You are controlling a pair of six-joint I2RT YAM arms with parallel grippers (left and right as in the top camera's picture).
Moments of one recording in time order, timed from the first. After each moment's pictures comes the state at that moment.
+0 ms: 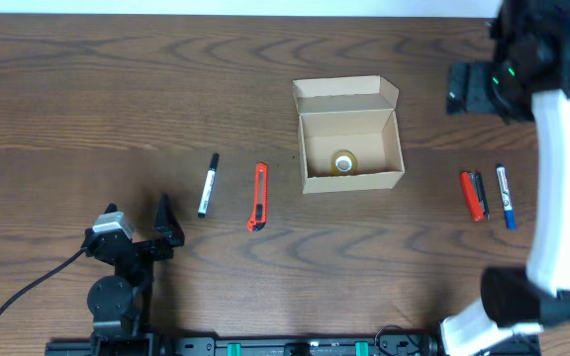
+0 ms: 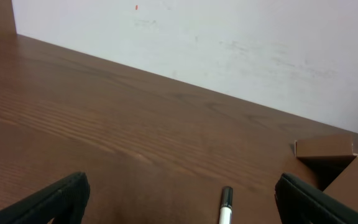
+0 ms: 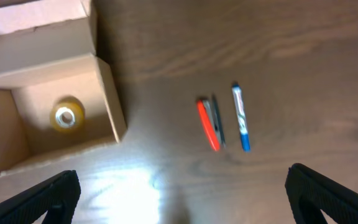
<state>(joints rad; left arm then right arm) 0.01 0.01 0.02 -0.12 -0.04 -0.27 0.03 1.74 2.23 -1.69 0.20 0.19</state>
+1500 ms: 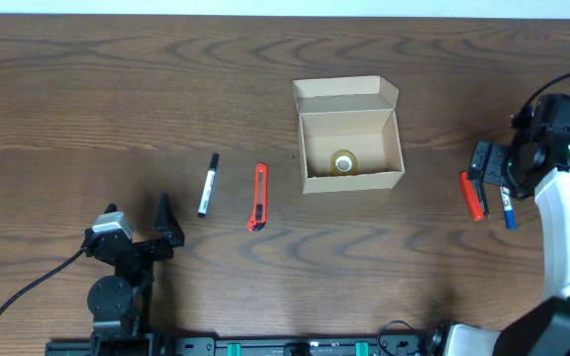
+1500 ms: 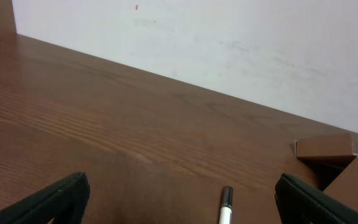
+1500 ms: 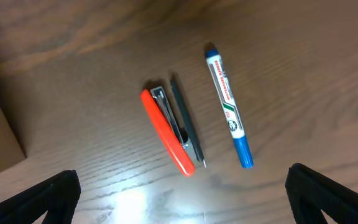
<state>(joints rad) 0.01 0.01 0.02 -0.12 -0.04 -0.27 -0.32 1.48 1.16 -0.89 0.08 -0.01</state>
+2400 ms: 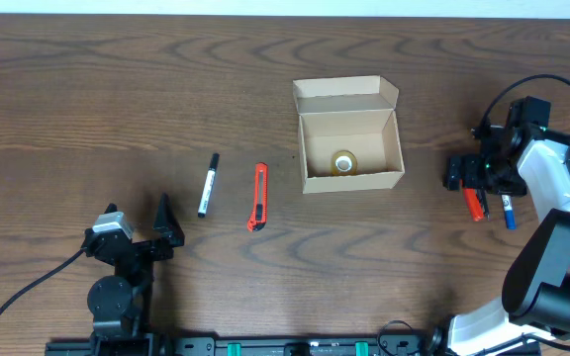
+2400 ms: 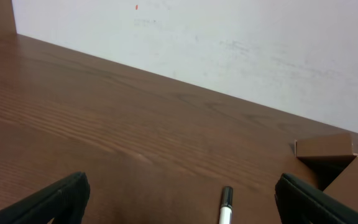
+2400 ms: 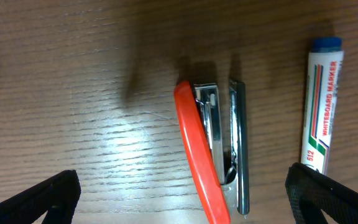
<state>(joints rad) 0.01 0.01 0.02 -0.12 -0.04 -0.27 -0.32 1.76 1.16 -0.84 -0.04 -0.21</state>
